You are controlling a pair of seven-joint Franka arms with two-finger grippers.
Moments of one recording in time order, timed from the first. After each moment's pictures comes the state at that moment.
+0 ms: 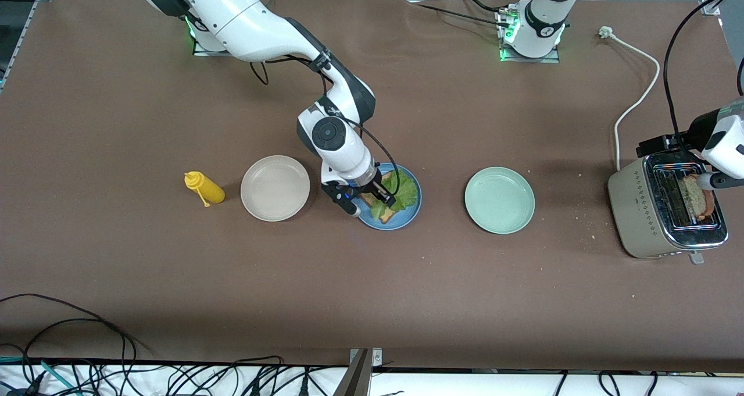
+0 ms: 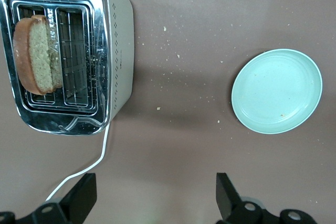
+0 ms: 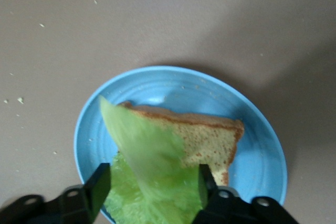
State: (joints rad) left arm 0.53 0.19 -0.46 -1.61 0.11 1.56 -0.11; right arm 0.59 0.87 0.18 -1.38 0.06 2.51 1.40
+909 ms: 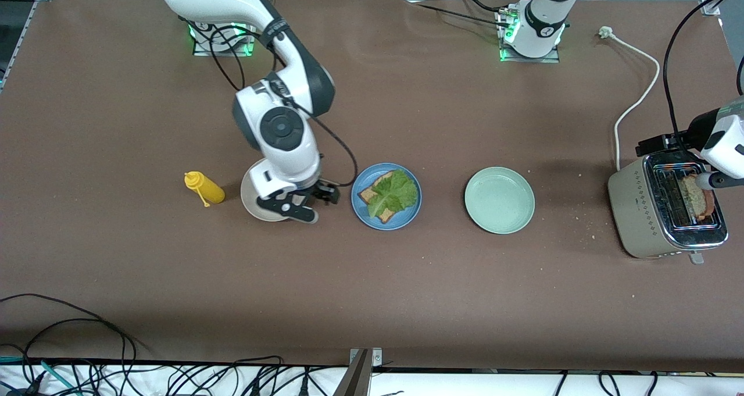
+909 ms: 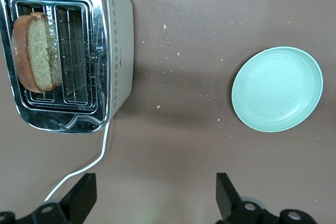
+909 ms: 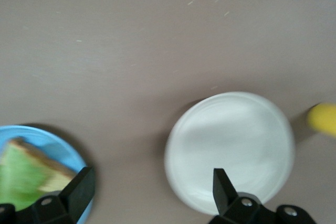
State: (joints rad) left arm 0.53 0.19 -0.47 -1.61 0.11 1.55 -0.11; right arm 0.59 0.62 -0.05 -1.38 -0.05 1.97 0.78
